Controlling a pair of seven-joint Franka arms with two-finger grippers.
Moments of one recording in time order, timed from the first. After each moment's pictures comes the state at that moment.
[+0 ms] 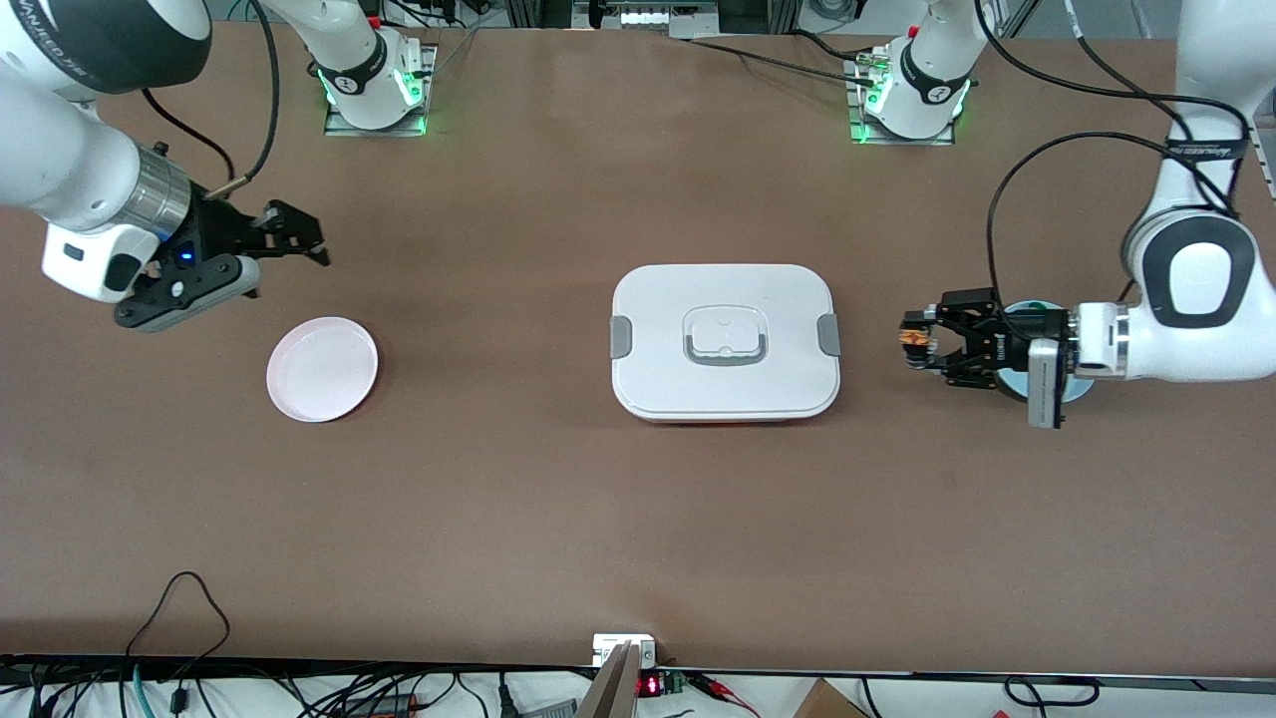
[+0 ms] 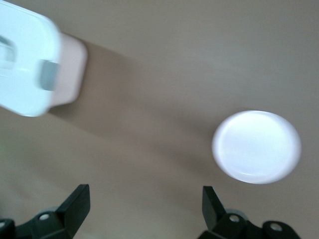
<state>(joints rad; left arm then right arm) 0.33 0.42 -0.29 -1.80 -1.01 1.70 1.20 0.16 0.12 0.01 -1.61 0.30 1.65 -0.23</state>
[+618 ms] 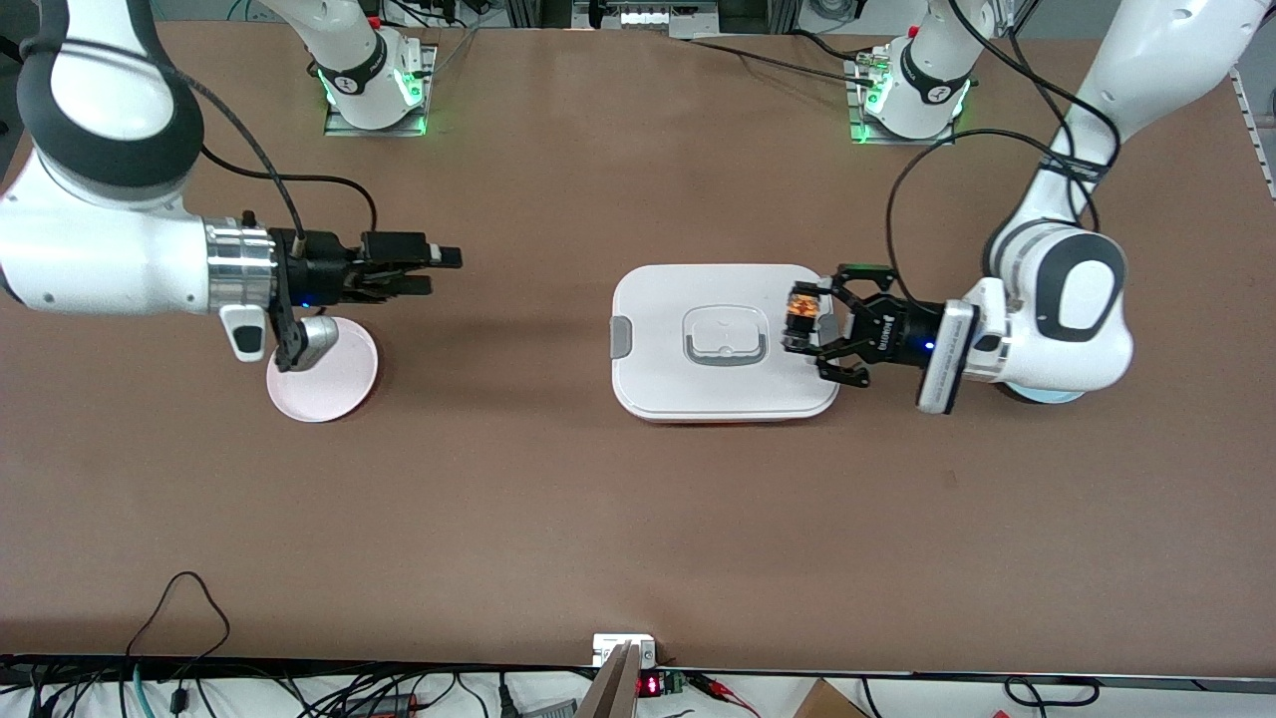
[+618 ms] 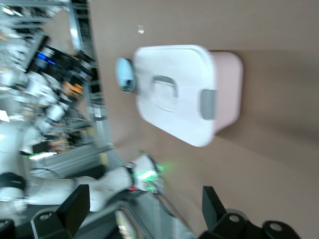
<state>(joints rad) 0.23 0.49 -0.44 -1.80 -1.46 1.71 1.61 0.17 0.30 0.02 -1.61 1.03 1.66 -0.11</state>
